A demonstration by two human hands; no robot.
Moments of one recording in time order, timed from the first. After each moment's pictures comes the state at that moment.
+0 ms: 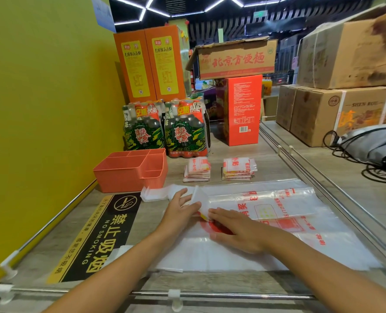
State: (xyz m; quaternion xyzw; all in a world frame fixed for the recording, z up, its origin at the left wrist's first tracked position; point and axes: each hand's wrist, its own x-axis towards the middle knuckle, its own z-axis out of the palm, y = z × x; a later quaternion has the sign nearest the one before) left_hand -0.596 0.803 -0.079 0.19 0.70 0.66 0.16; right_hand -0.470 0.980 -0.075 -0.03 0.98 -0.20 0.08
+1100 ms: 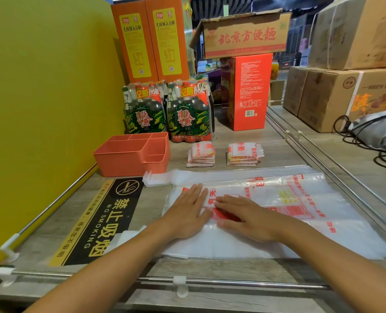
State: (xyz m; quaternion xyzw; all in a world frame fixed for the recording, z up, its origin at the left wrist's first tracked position) left_hand -0.610 0.794 -0.109 0.45 0.89 0.06 0.06; right_hand -0.470 0.981 -0.080 -0.04 0.98 -0.19 0.06
